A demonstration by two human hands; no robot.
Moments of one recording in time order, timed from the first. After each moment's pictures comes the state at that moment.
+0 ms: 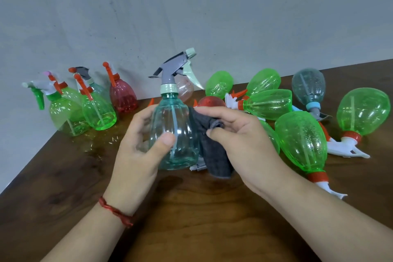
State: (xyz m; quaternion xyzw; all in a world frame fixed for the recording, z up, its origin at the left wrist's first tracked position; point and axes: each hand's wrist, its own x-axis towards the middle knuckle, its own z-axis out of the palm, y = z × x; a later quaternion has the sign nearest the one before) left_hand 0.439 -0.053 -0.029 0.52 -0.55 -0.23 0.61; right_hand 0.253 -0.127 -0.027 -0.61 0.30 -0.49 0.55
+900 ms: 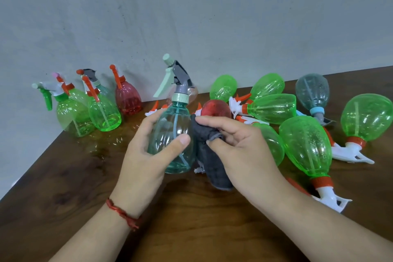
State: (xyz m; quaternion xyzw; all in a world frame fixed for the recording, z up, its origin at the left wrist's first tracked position) left_hand 0.442 -0.058 -0.036 0.53 -0.53 -0.26 0.61; right_hand 0.259 -0.111 -0.028 -0.62 0.29 -0.50 0.53
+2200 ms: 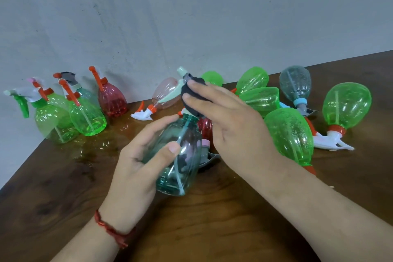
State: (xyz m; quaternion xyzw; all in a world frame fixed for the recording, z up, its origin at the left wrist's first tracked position) left_hand 0.420 -0.050 -0.034 0.48 -0.58 -0.31 0.58; right_hand 0.241 -0.145 -0.019 -0.83 0.27 -0.48 0.04
